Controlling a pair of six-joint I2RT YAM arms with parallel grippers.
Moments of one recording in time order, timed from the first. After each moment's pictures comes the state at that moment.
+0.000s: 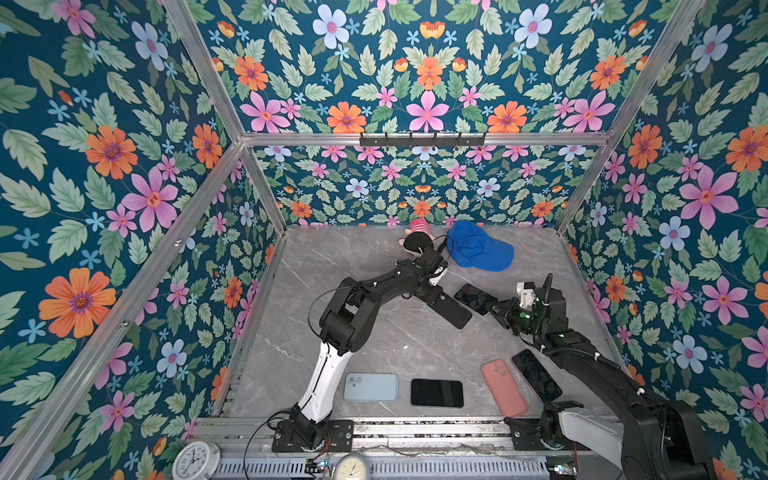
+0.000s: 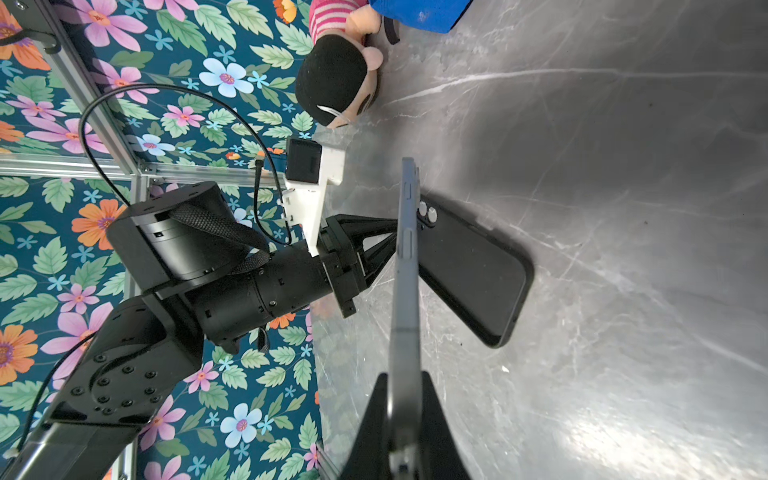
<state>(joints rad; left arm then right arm) -0.71 2.23 1.70 -0.60 0.07 0.00 0.12 1.10 0.47 0.08 -0.58 1.00</state>
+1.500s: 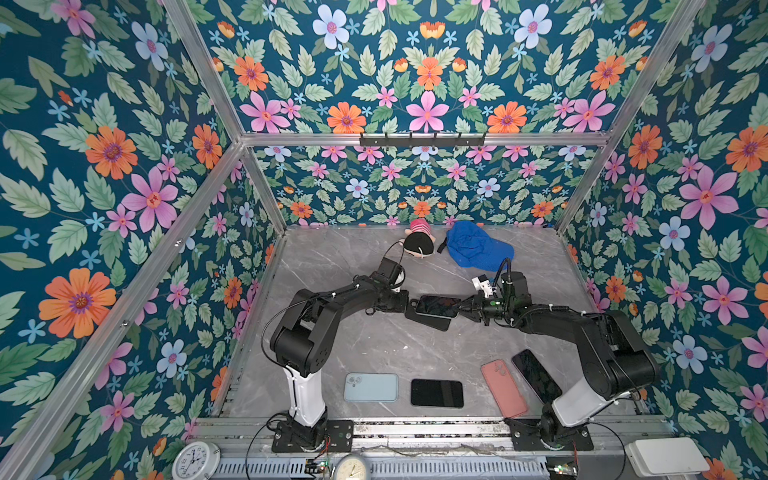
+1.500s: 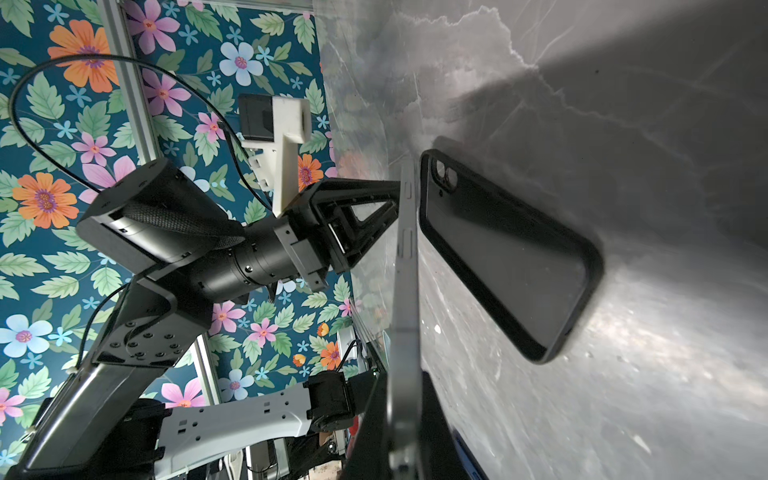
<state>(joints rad) -0.53 1.87 1.15 -0.35 0.23 -0.39 0.23 1.64 0.69 0.27 -0.96 0.95</state>
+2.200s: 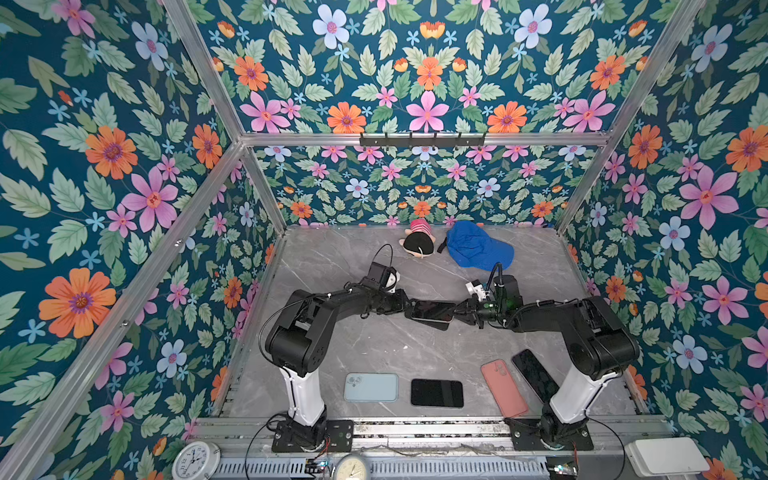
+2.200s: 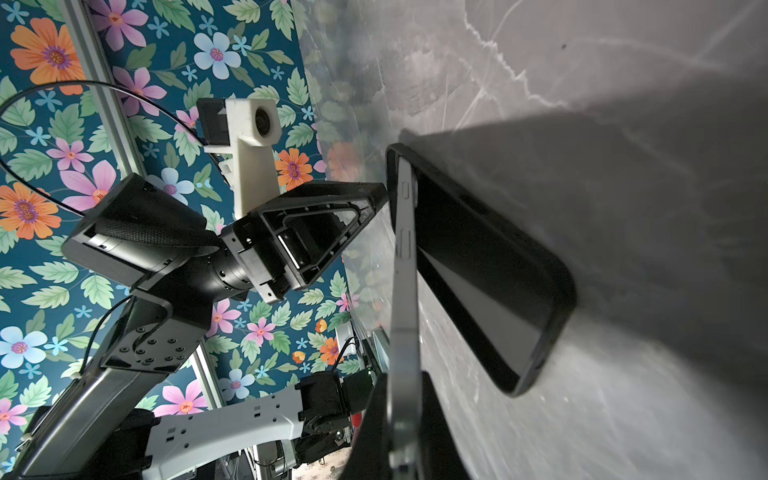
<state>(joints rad) -0.48 1.86 1.04 -0.13 0.43 -0.52 0.26 1.78 0.71 0.36 -0.97 0.97</state>
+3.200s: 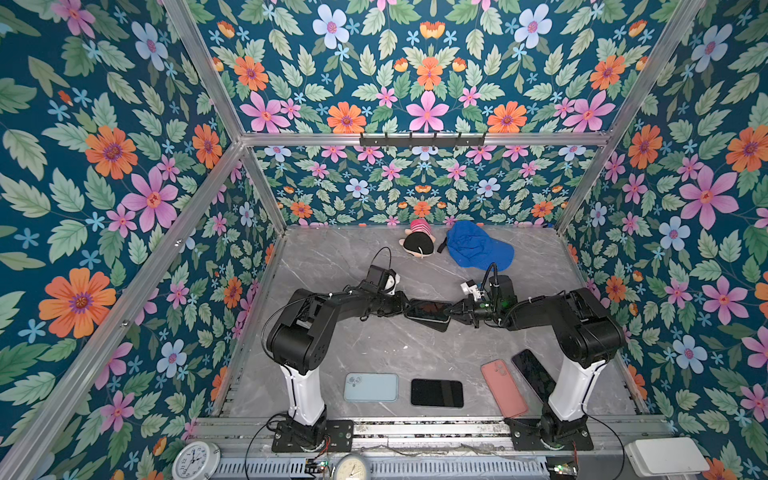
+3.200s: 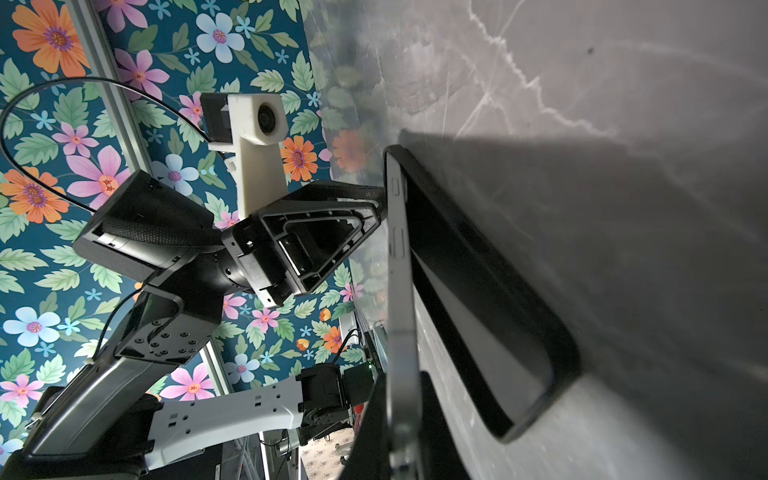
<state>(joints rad) -0.48 1.87 0.99 -0.05 0.48 -0.55 0.27 1.89 0.75 0.44 -1.02 0.97</state>
